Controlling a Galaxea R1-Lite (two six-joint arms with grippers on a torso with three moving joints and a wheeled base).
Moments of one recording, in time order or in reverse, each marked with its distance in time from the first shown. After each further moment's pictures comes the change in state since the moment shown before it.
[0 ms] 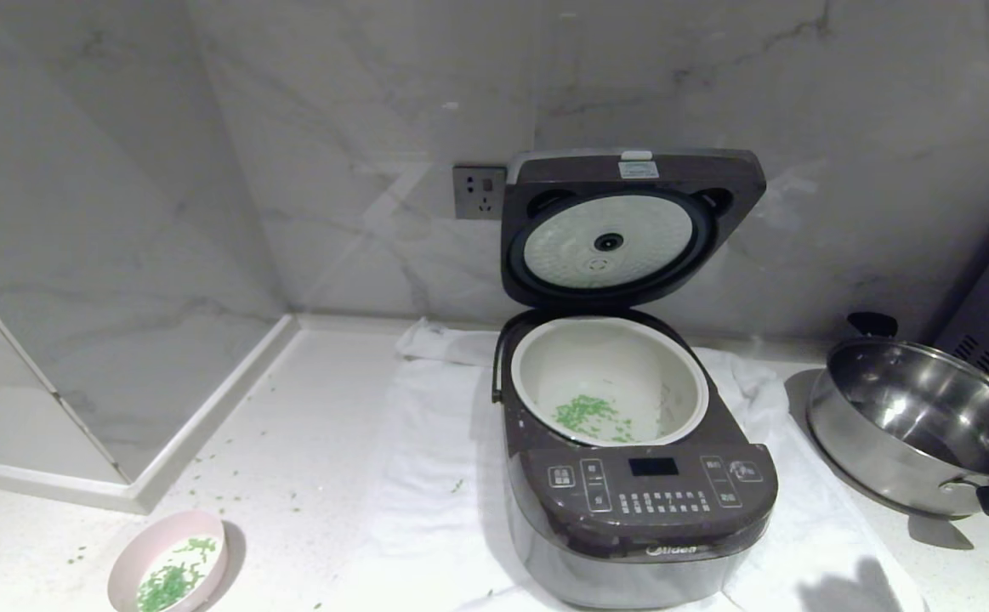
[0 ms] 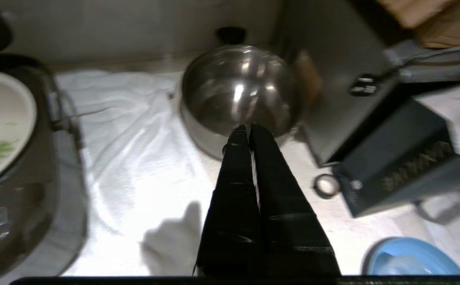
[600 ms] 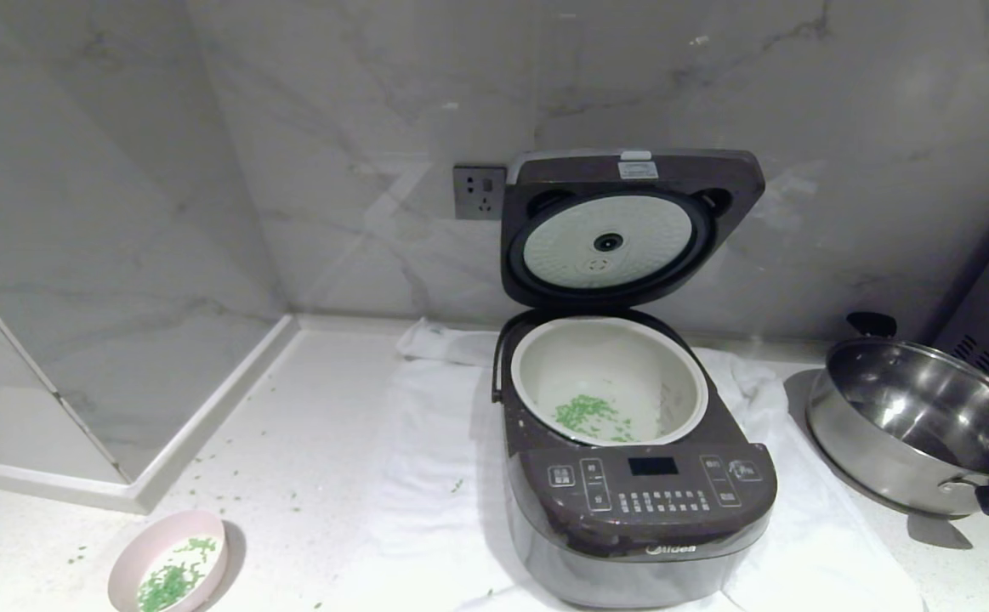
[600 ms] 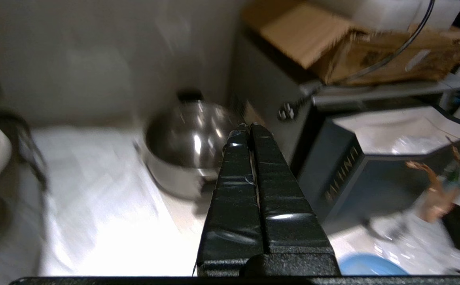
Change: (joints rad) left arm 0.000 0.000 0.000 -0.001 0.000 -0.001; right arm -0.055 -0.399 0.133 -0.052 -0.018 -0.147
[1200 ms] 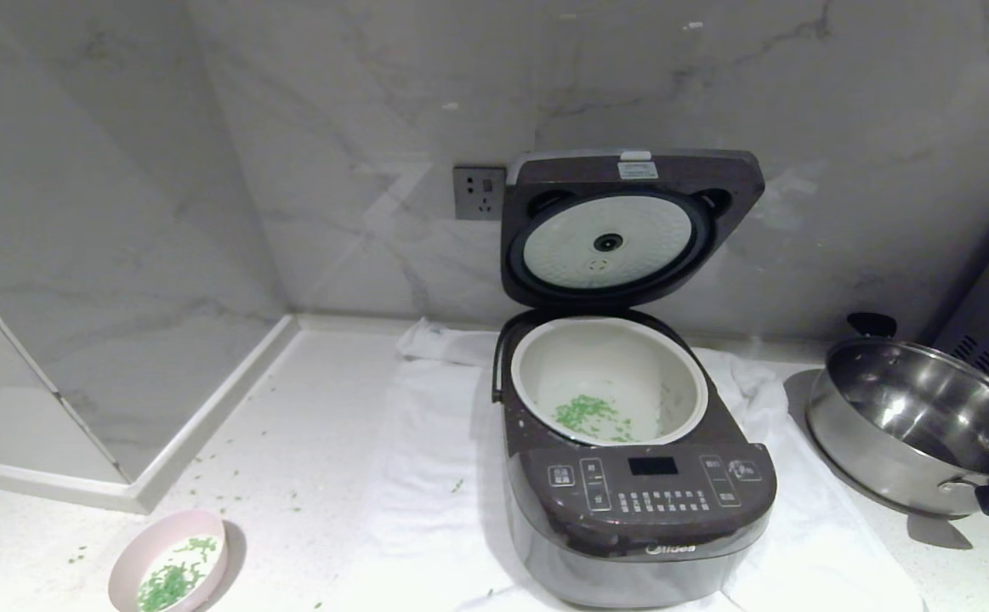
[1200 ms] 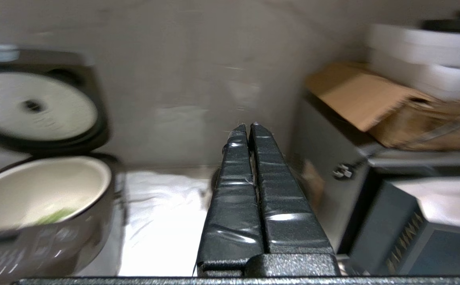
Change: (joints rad) left arm 0.000 0.000 0.000 0.000 0.000 0.000; right arm 0.125 -0.075 -0.073 -0.058 0.174 0.009
